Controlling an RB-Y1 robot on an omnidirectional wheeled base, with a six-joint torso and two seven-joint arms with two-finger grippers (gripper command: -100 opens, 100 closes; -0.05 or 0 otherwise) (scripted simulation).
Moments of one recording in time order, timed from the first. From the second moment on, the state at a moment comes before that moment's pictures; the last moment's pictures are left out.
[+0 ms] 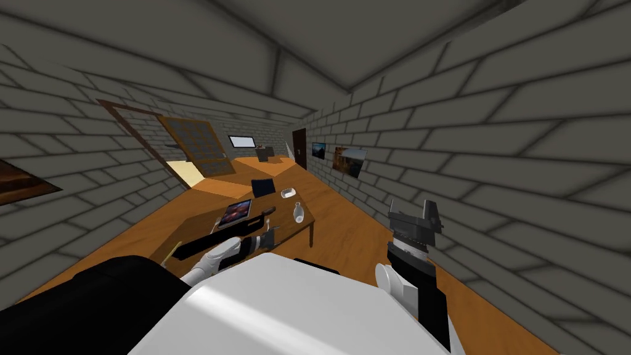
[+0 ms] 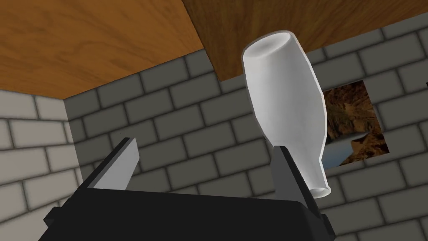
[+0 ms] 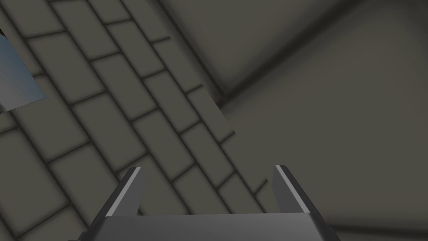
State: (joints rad) left arm 0.35 0.72 -0.15 -1.34 -1.00 -0.71 -0.71; right arm 0.49 0.05 -0.06 -2.32 -0.10 -0.48 -0.15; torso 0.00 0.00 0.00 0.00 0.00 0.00
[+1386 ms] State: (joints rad) left arm 0.29 0.90 -0.23 -0.97 -1.40 -0.84 -0.97; right arm 0.49 0.05 -0.06 -2.32 -0.10 -0.48 -0.15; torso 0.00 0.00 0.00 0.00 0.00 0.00
